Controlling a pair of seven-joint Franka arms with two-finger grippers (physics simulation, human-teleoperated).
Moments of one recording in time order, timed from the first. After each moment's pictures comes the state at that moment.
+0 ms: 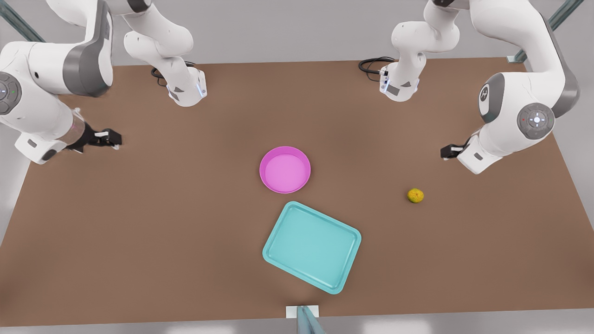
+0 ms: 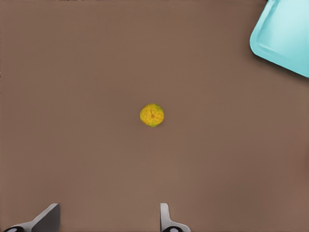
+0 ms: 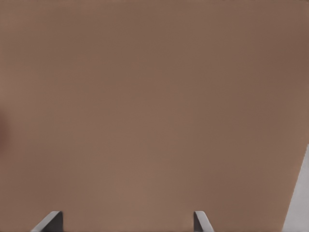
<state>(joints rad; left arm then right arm) -0.09 0.15 0.01 -1.55 0.08 1.50 -0.02 0.10 0.13 -0.08 -1.33 -0.12 1.29 -0.12</state>
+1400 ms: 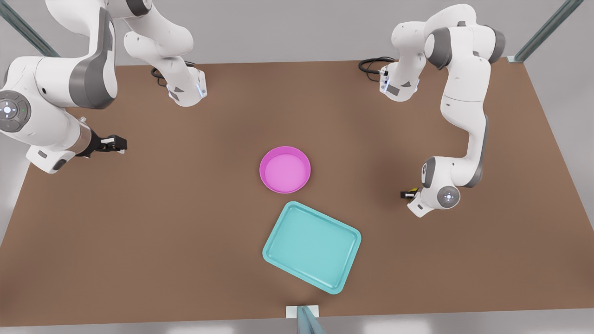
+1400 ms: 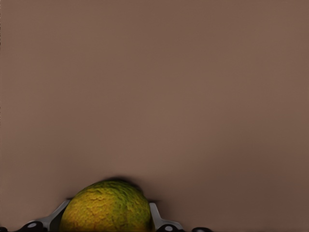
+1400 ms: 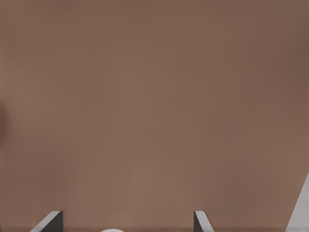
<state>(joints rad) -0.07 0.64 0.01 -1.86 0.09 2.17 -0.07 0.11 0.17 -0.08 -1.36 -0.10 1.29 -0.15</state>
